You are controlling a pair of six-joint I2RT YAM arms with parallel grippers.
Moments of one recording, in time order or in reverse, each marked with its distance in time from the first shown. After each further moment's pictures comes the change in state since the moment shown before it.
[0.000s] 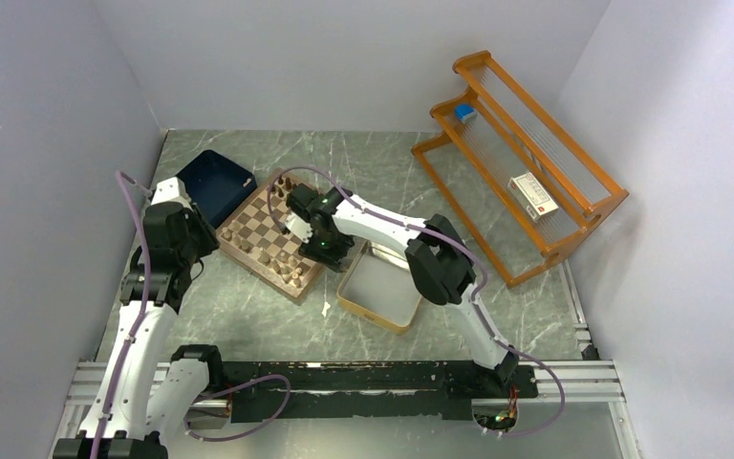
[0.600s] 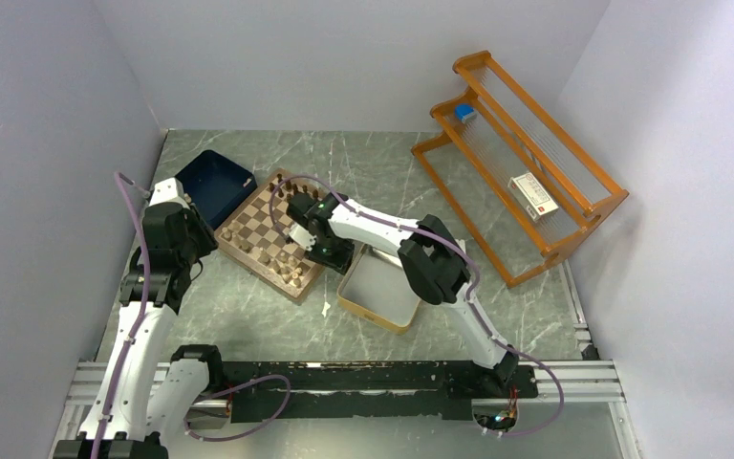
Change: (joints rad) left arm 0.002 -0.006 0.002 -0.007 -0.023 -0.007; right arm 0.008 0.045 0.000 -0.061 0.028 0.004
